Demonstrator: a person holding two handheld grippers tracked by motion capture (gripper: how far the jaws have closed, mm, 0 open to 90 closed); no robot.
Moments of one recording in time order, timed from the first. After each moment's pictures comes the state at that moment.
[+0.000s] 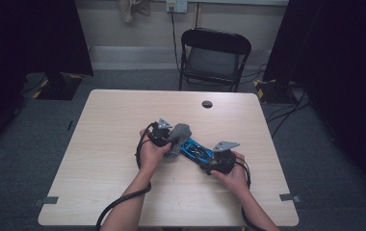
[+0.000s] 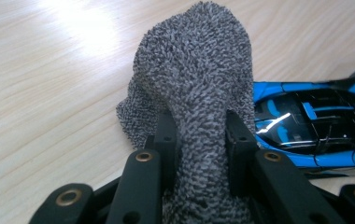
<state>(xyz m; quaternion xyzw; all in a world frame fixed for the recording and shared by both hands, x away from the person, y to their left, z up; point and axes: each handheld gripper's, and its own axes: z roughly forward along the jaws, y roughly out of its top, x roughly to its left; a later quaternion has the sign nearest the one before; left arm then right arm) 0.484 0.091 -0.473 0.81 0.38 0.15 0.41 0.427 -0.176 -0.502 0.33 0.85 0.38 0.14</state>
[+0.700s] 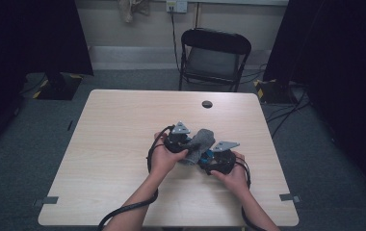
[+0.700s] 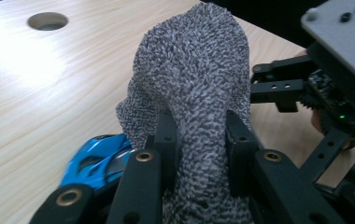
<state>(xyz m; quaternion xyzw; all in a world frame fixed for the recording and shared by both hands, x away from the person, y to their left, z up) 0.450 0.034 -0.446 0.83 0.29 0.08 0.48 0.427 -0.176 -0.502 0.33 0.85 0.38 0.14</state>
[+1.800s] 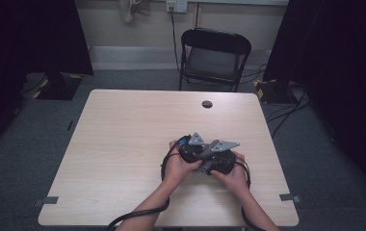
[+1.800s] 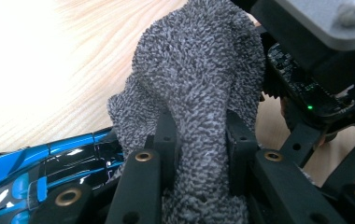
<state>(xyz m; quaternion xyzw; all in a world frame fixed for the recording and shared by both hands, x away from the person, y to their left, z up) 0.434 -0.007 -0.468 0.84 0.27 0.06 0.46 0.427 -0.176 -0.502 0.33 0.85 0.38 0.14</state>
